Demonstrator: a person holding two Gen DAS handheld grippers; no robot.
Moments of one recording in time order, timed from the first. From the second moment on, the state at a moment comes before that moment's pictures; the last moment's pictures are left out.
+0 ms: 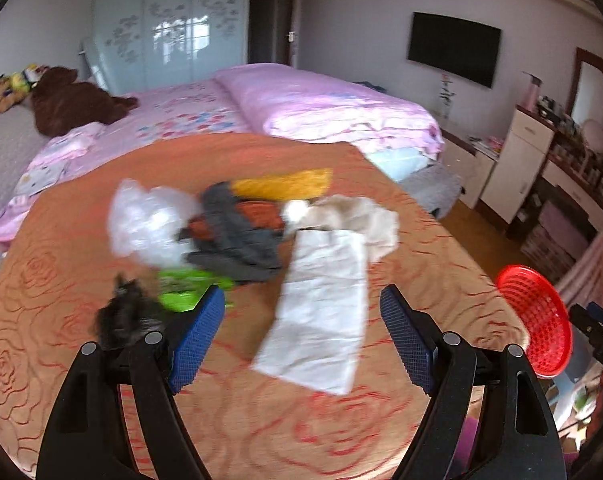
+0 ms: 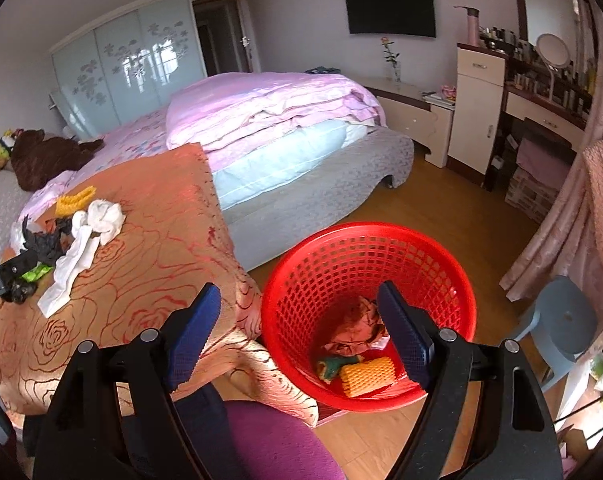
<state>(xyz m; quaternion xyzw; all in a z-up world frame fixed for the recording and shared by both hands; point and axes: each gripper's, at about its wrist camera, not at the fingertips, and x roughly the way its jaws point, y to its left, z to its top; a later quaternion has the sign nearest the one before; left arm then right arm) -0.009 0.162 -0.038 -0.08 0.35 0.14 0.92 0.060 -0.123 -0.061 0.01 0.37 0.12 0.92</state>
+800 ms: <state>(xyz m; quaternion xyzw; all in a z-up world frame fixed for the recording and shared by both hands) -0.046 0.267 -0.068 -0.14 0.37 0.13 0.91 0.061 -0.083 -0.064 -0.01 0.39 0.17 0.91</state>
